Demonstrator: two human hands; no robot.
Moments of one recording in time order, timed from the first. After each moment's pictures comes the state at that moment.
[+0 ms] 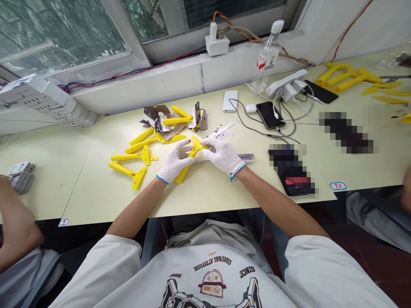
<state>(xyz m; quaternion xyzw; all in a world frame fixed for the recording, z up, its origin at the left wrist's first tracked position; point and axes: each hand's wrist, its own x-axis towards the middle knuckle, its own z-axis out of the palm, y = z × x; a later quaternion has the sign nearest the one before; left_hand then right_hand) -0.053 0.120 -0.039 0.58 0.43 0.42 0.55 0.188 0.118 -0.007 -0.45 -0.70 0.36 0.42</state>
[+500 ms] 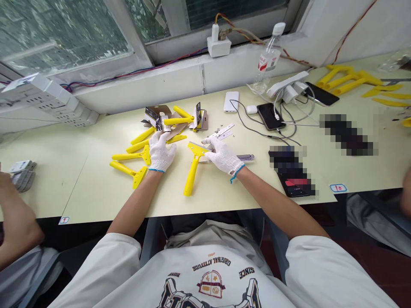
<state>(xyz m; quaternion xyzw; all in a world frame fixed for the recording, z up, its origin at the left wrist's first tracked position) -0.103 0.160 -0.041 0.68 0.67 0.30 0.02 0.186 0.127 -0.015 -0.47 -0.59 0.51 0.41</state>
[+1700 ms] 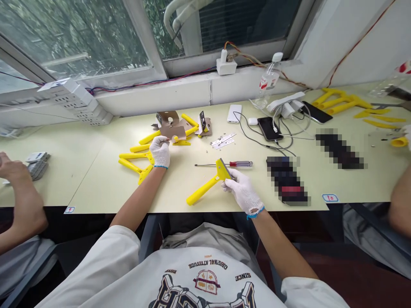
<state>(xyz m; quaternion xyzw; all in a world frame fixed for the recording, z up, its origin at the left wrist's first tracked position) -0.112 0.186 -0.054 0.50 0.60 0.60 0.15 0.228 0.013 -0.049 -0.46 -0.34 0.67 0.47</state>
